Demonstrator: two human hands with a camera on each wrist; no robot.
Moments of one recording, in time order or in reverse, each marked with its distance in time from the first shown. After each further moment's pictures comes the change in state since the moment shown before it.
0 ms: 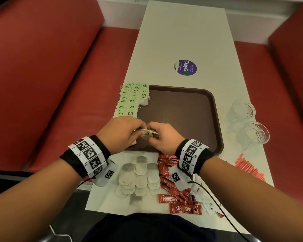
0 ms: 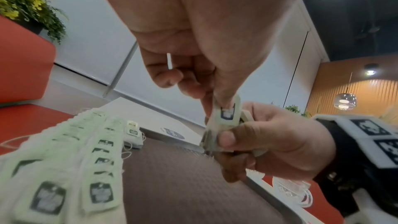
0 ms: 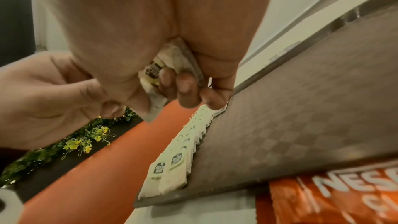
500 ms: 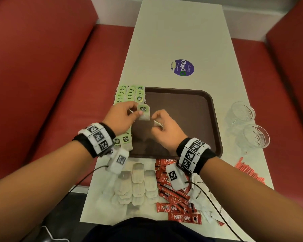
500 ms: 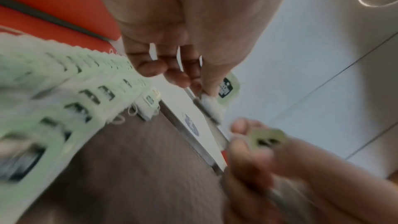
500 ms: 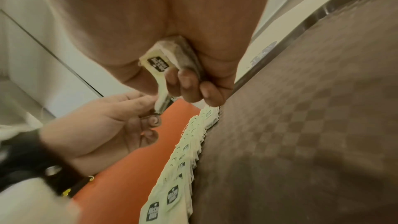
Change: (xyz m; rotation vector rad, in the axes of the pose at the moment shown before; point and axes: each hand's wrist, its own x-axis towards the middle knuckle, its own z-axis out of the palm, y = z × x) left_hand 0.065 -0.035 0.014 -0.403 0.144 -0.428; right_hand 0.019 0.013 -0.015 0.283 0.184 0.189
